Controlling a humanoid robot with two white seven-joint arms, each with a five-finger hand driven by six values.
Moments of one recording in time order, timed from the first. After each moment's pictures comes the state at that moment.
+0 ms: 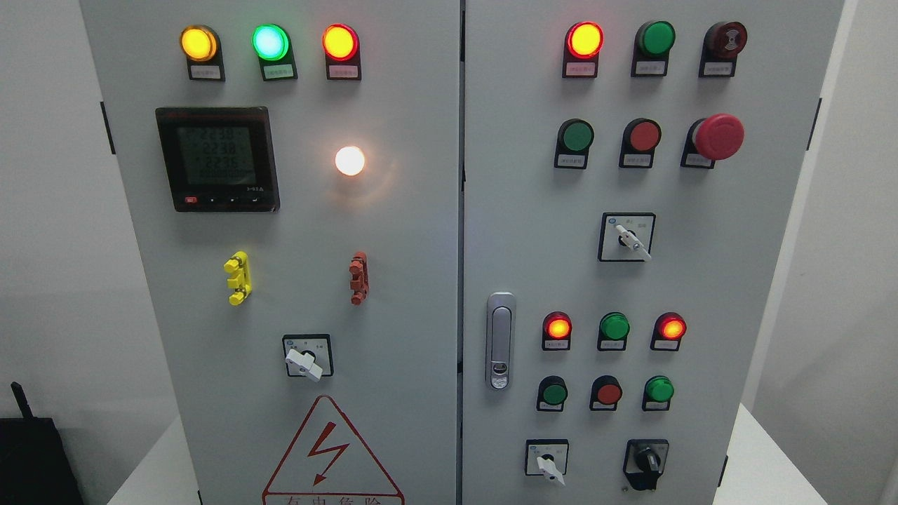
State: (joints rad) left arm 0.13 -0.06 0.04 -0.11 0.00 -0.04 -0.16; right arm 0.19 0.08 0.08 -0.12 0.04 -0.02 -0.01
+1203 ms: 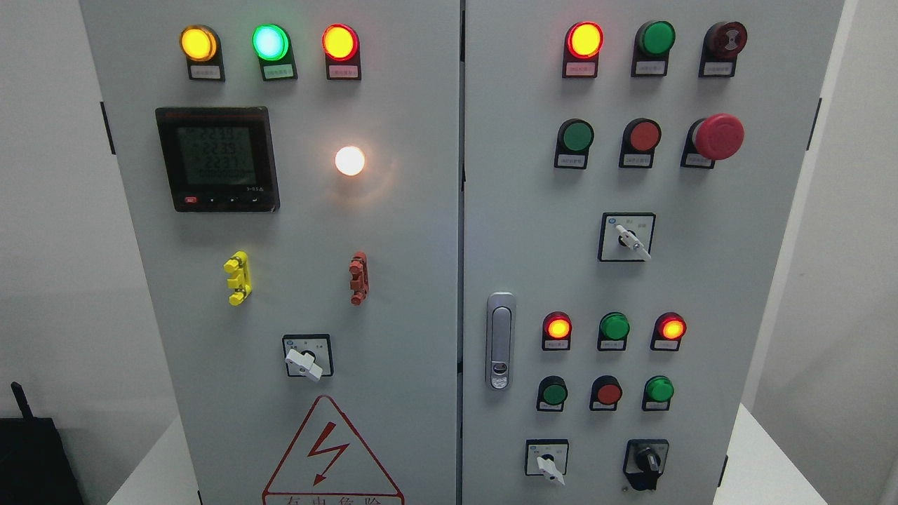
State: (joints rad) left arm 0.13 -0.06 0.04 -0.11 0.00 -0.04 -0.16; right arm 0.19 0.09 0.04 -0.19 0.04 -0.02 0.00
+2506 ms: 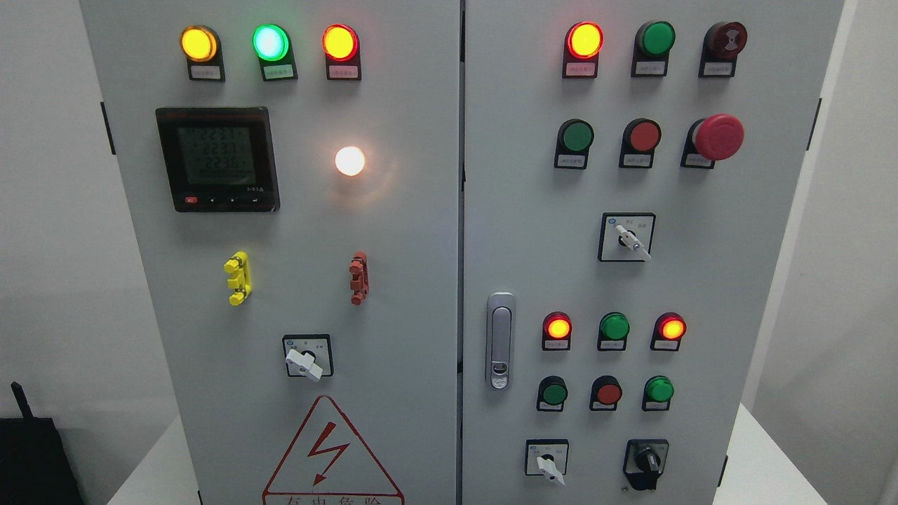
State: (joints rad) left arm 0.13 -0.06 0.04 -0.11 0.00 -0.04 -0.16; right arm 0.29 0.10 0.00 -0.58 0.05 -0.06 0.01
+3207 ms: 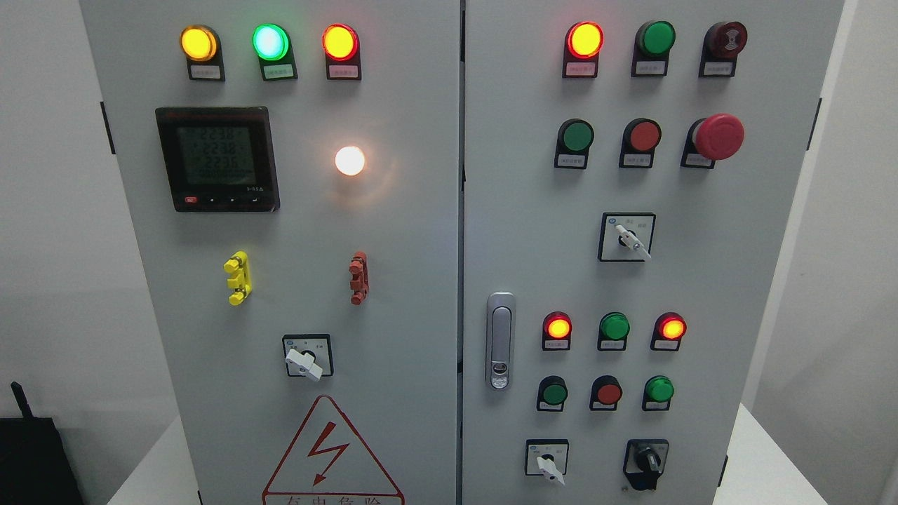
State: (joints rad) left arm 0.13 -0.06 0.04 -0.11 0.00 -0.04 -0.16; right arm 0.34 0.11 0.00 -0.86 0.01 -0.10 0.02
